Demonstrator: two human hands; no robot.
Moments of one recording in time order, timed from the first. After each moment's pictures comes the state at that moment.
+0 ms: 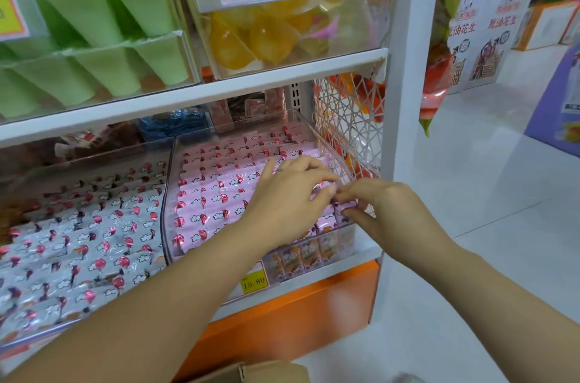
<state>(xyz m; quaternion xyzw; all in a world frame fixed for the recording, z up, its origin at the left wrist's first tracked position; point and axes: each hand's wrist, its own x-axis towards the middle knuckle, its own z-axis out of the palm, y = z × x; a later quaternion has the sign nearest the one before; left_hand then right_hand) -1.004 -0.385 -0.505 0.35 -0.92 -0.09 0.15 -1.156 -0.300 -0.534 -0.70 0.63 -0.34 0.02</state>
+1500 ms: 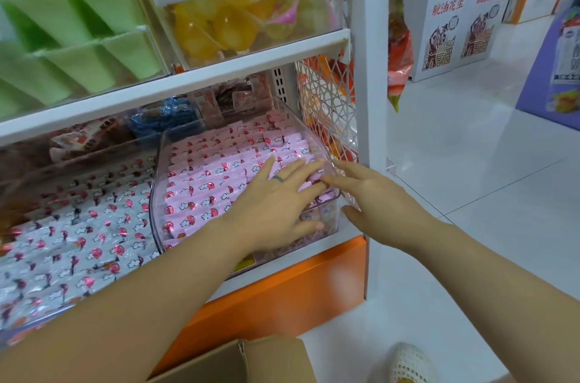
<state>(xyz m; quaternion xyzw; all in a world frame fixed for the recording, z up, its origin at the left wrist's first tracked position) -0.996 -0.371 -0.520 0.25 -0.96 0.13 -0.04 -1.167 -0.285 -0.546 -0.70 0.68 -0.23 0.03</state>
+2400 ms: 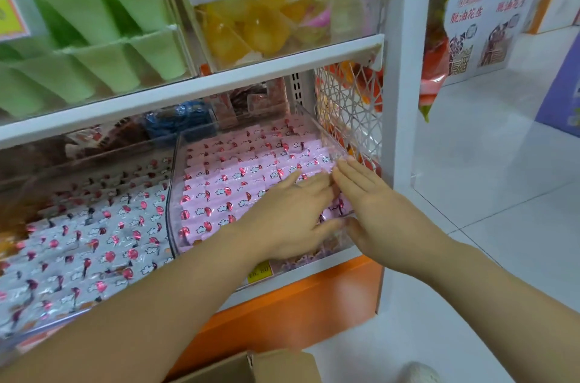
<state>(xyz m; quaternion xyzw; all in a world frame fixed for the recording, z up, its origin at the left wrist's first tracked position) -0.995 -0.379 -0.523 0.23 -0.97 0.02 0.01 -1.141 -0.292 -0.536 -0.74 0.64 -0.19 -0.04</state>
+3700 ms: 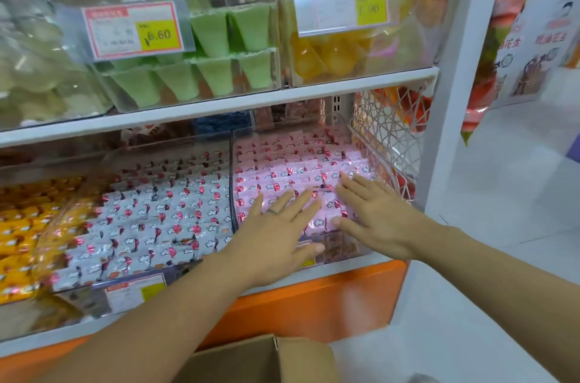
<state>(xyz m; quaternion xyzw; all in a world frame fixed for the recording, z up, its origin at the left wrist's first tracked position) -0.904 -0.355 -0.519 0.39 -0.92 0.02 -0.06 -1.109 -0.316 -0.521 -0.77 0.64 -0.03 0.04</state>
